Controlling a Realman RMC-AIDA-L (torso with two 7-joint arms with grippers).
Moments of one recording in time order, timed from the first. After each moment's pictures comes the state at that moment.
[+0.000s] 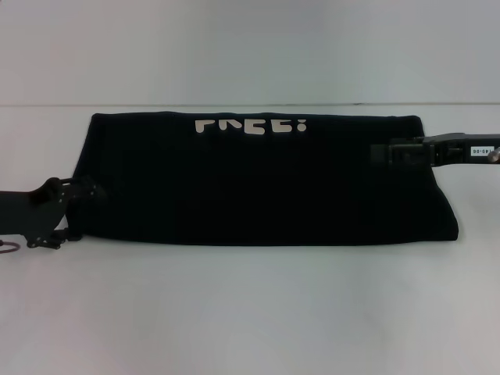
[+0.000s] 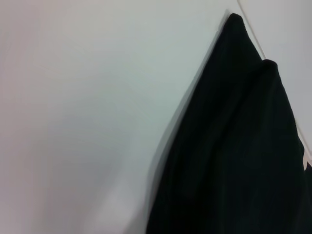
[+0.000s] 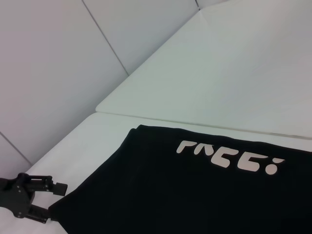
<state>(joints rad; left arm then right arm) -0.66 -1.93 0.41 0.53 2.48 1.21 -2.83 0.80 1.94 -0.41 -0.49 -2.31 -1.38 1.82</state>
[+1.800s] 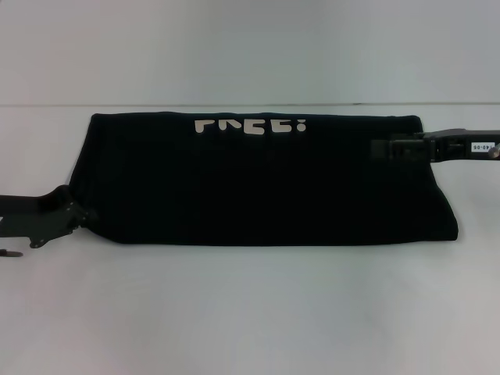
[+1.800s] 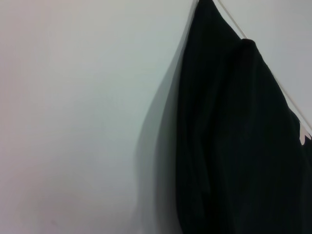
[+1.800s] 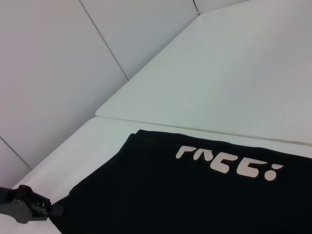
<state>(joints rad) -0.66 -1.94 0.42 0.51 2.49 1.19 -2.68 0.80 1.94 -0.42 -0.49 -2.30 -1.38 1.82</state>
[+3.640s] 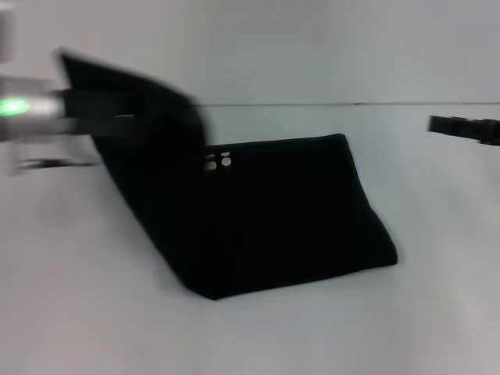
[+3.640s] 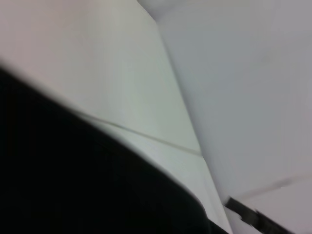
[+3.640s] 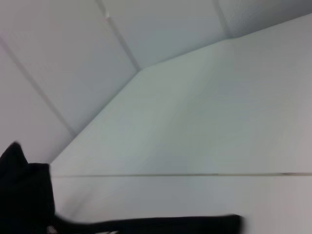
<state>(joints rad) -0.89 -1.94 0.34 0.53 2.34 1.57 -2.40 0.68 1.91 -0.40 -0.54 -2.15 -1.33 1.85</state>
